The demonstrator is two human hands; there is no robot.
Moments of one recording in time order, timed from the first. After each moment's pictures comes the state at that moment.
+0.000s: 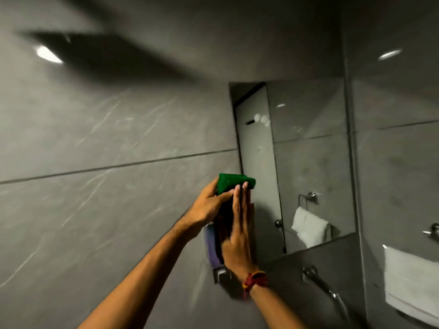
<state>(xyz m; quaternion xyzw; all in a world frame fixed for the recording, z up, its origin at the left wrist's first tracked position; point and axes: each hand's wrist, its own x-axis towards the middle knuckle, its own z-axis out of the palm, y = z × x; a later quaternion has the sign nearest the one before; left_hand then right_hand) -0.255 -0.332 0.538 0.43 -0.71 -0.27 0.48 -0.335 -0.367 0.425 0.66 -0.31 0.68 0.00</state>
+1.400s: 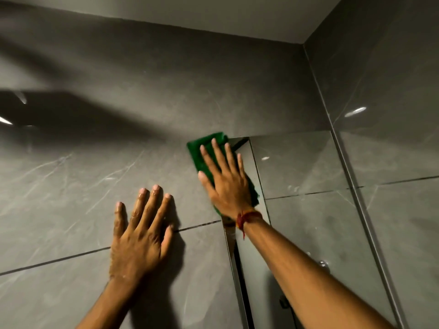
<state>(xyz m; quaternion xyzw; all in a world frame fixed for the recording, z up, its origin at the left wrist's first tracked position) -0.169 -0.464 0.617 0.54 -0.56 0.56 0.28 -0.385 -0.567 0.692 0.66 -0.36 0.58 0.31</state>
